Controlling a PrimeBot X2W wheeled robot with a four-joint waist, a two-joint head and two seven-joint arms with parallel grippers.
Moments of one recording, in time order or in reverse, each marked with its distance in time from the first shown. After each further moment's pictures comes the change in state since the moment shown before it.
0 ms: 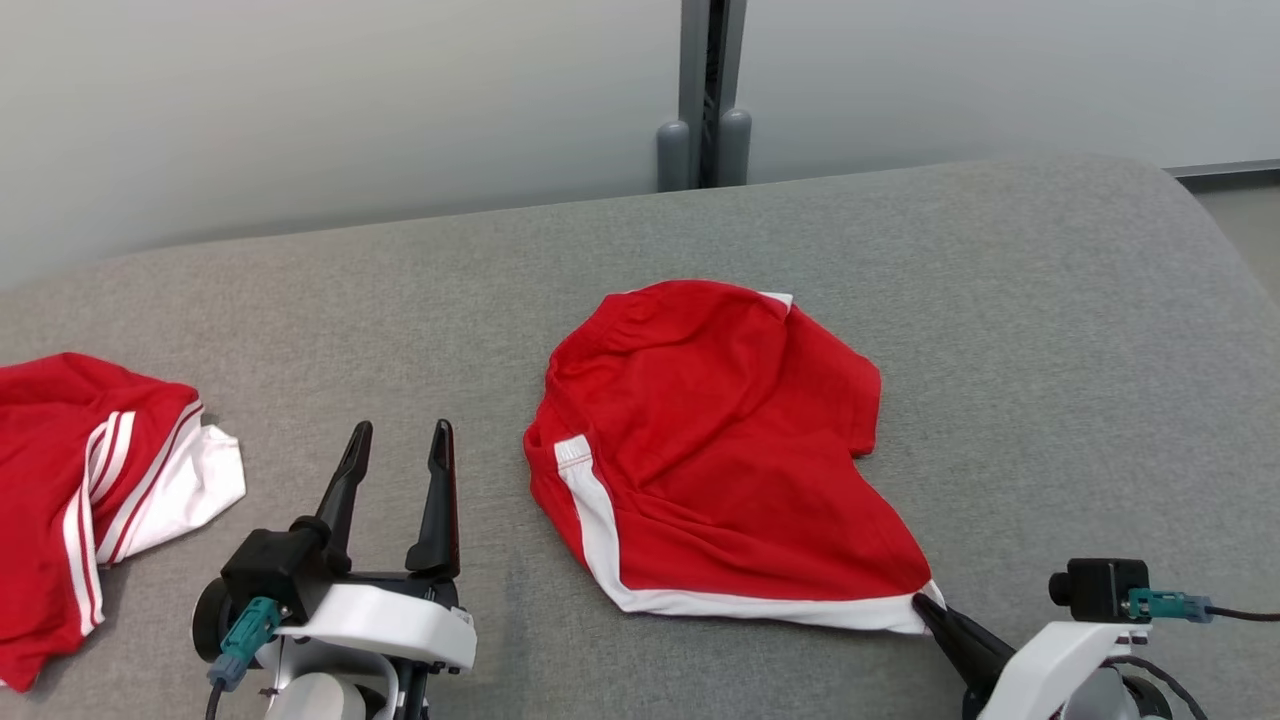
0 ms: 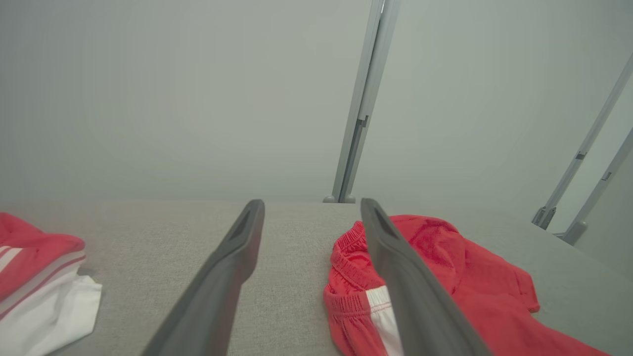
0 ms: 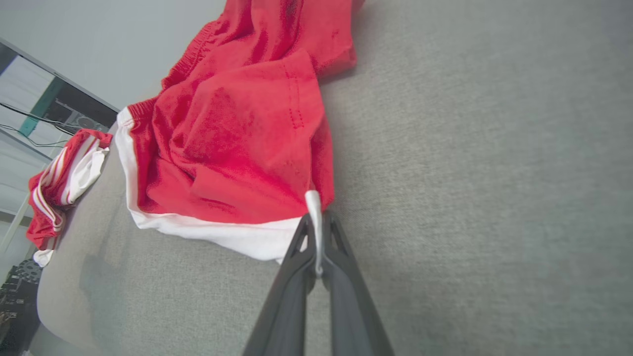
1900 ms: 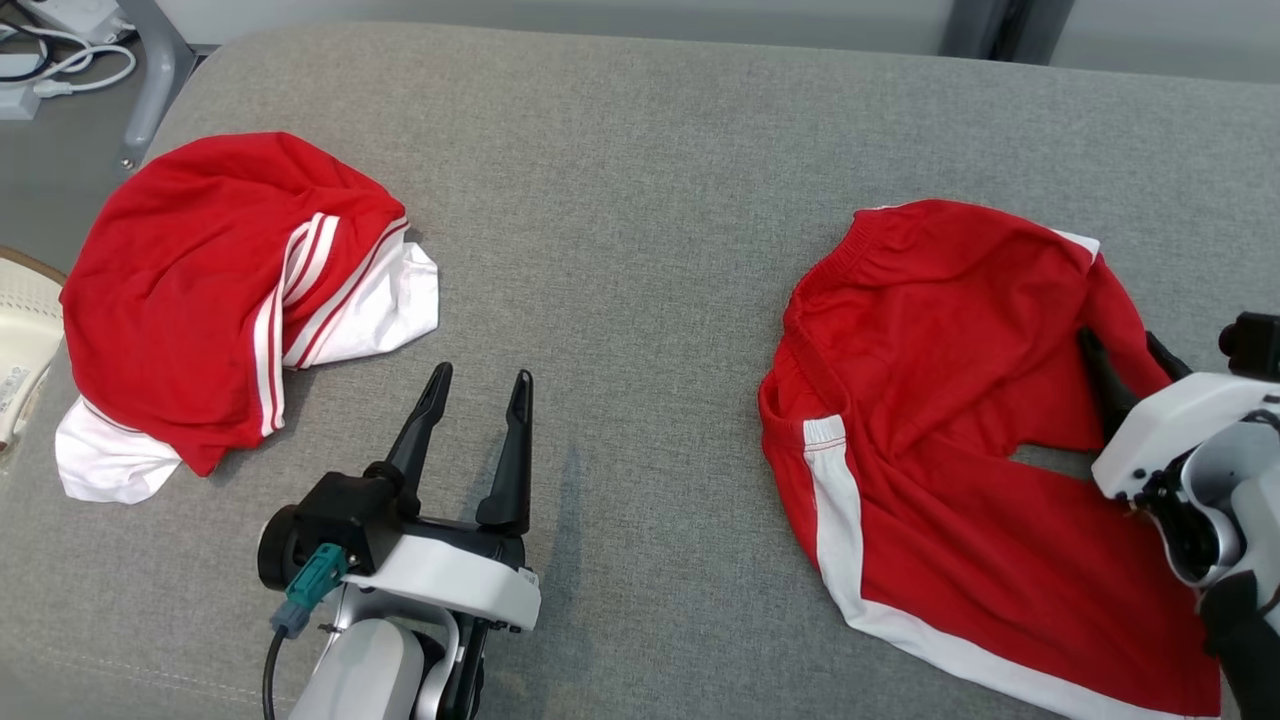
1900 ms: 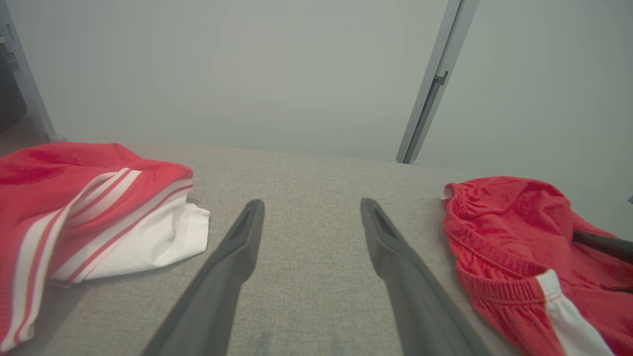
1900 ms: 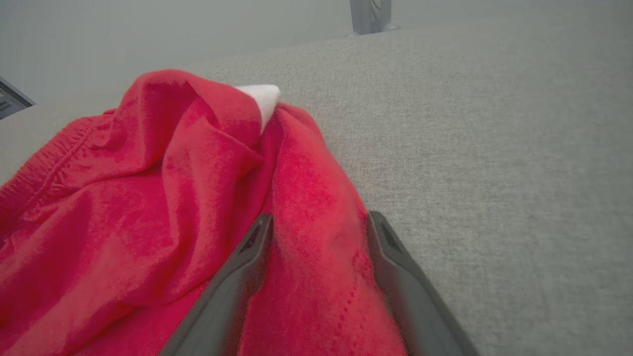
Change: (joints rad) left arm -0.096 0.000 -0.141 -0.004 -0.033 0.018 0.000; right arm -0.413 -0.004 -0.310 0.374 -0.387 0.000 -0.076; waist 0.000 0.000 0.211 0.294
